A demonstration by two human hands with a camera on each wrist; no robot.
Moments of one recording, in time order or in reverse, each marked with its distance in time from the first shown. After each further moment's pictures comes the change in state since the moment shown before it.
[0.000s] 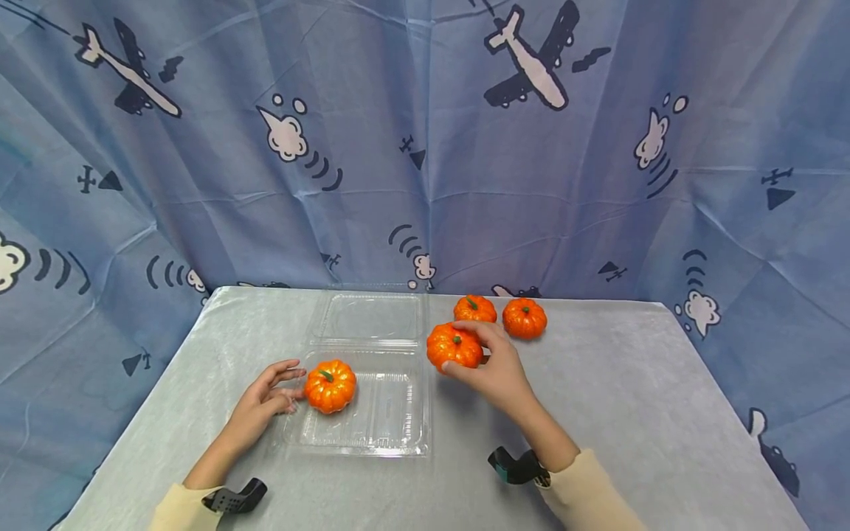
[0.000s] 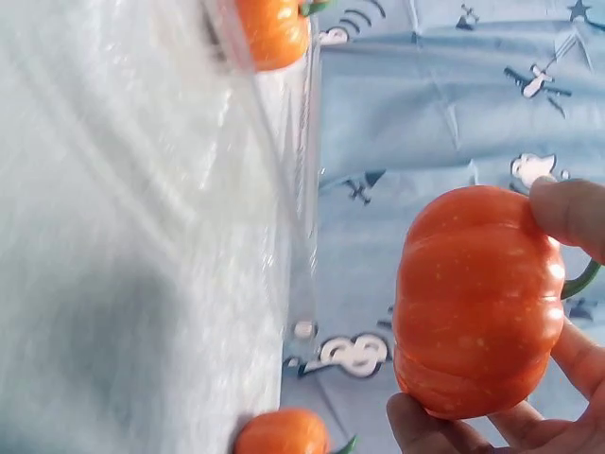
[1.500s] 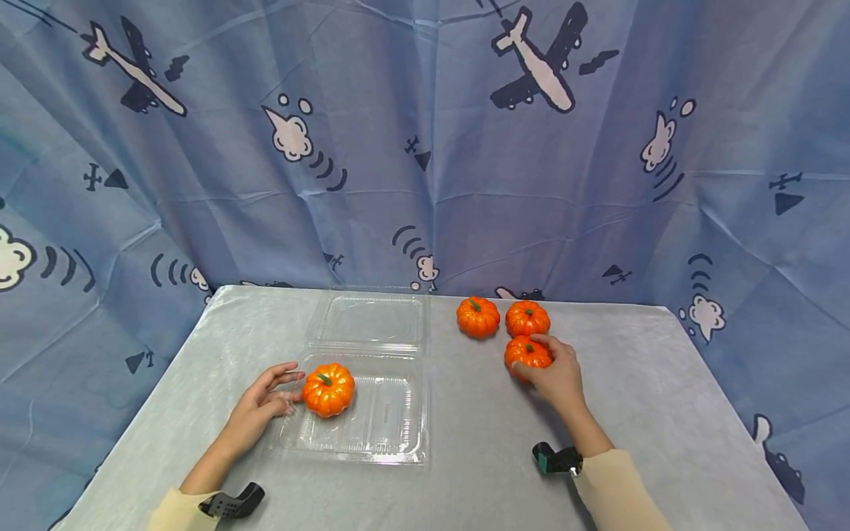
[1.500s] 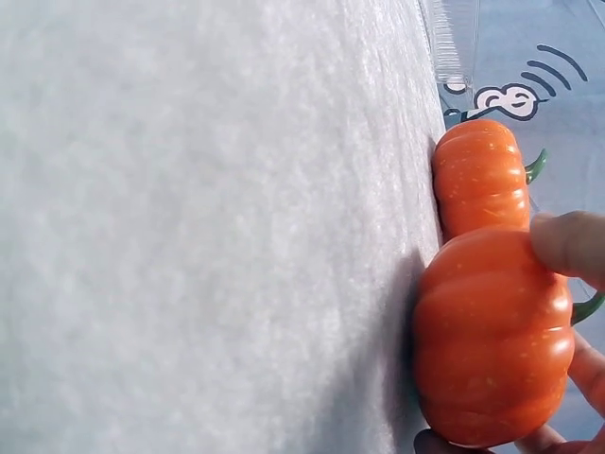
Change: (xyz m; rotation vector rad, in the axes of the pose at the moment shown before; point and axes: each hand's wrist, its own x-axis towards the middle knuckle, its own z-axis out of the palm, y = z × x) left_hand -0.005 -0.006 -0.005 -0.005 0.005 0.024; right_hand 0.012 0.111 -0.040 -0.193 0.106 0.400
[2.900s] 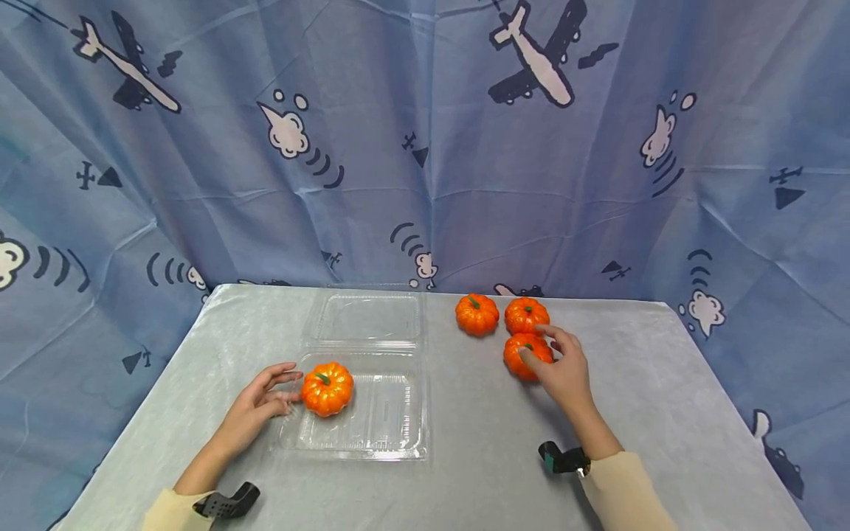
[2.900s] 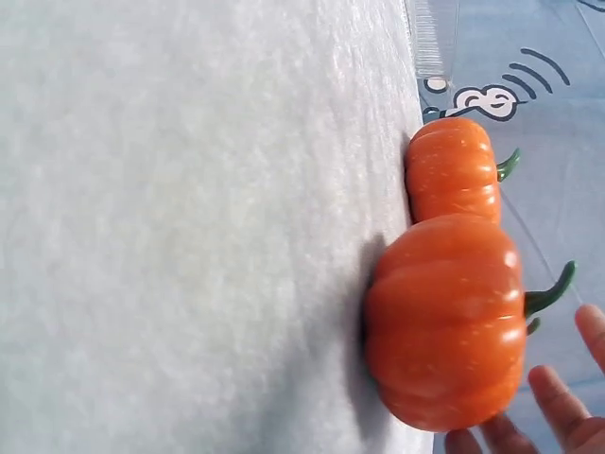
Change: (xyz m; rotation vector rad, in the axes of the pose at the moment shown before) left_hand -0.001 0.001 -0.005 0.023 -0.047 -0.011; right_hand -0.013 -0.010 -0.012 0.105 0.122 -0.186
